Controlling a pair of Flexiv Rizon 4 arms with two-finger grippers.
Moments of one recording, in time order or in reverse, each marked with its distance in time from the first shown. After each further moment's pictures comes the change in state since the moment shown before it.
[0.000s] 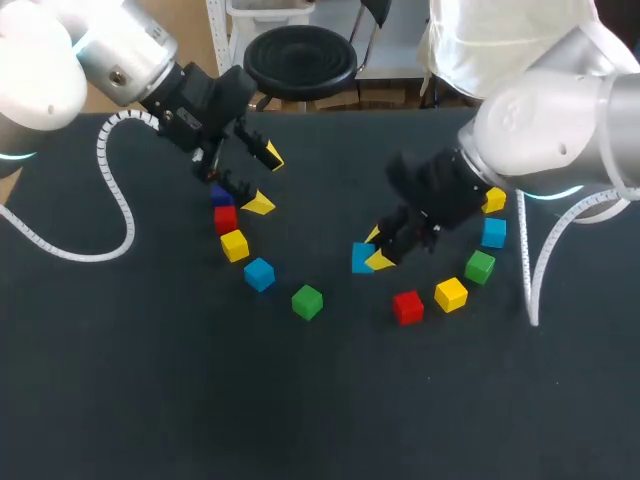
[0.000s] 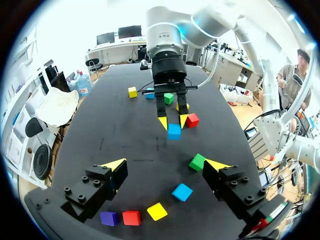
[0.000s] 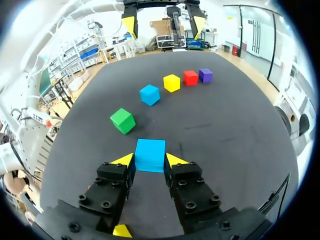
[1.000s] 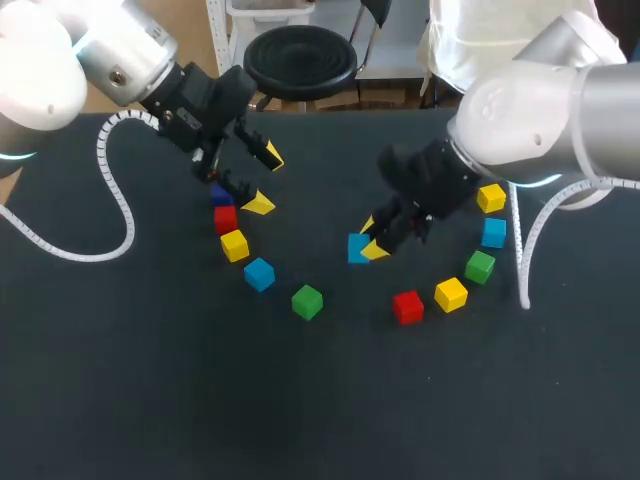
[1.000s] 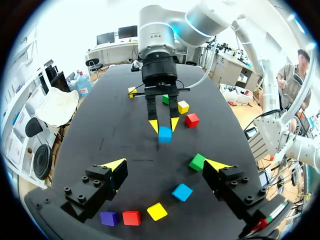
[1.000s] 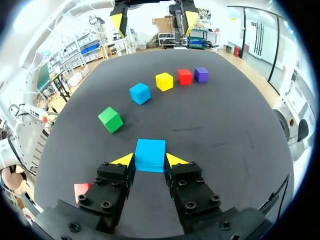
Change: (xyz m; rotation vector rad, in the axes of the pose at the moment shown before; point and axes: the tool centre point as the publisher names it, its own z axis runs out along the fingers) left arm 0.000 0.000 0.000 0.000 0.000 0.000; right arm -0.003 -0.023 0.003 0.017 0.031 -0.018
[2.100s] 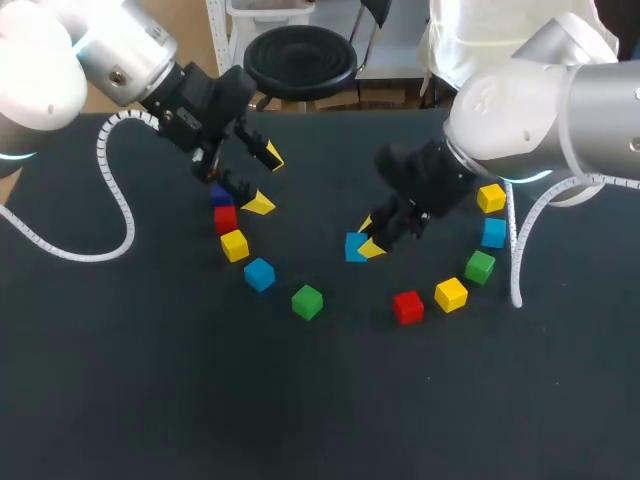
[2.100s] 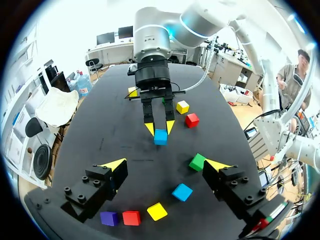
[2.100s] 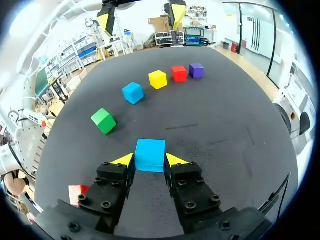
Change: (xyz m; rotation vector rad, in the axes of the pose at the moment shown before) left arm 0.000 0.000 0.000 0.000 0.000 0.000; right arm 0.003 -0.010 0.008 -0.009 -0.008 0.053
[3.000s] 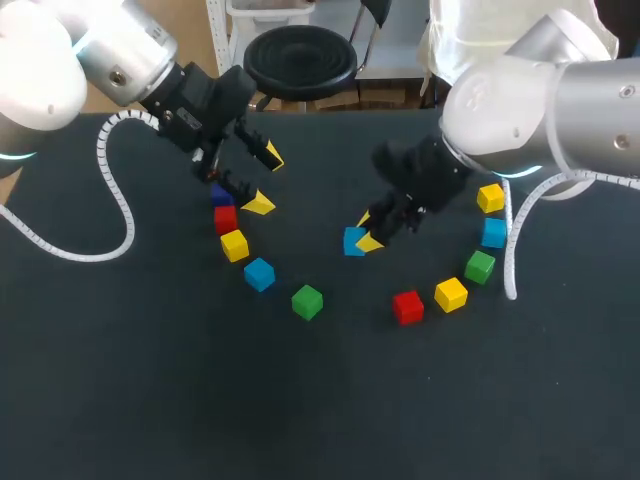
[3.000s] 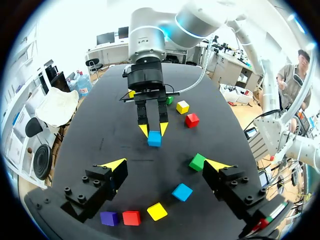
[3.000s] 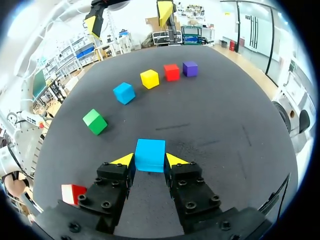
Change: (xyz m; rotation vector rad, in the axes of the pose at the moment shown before) left arm 0.000 0.000 0.000 0.000 0.000 0.000; right arm 0.000 -0.015 0.002 0.009 0.016 0.010
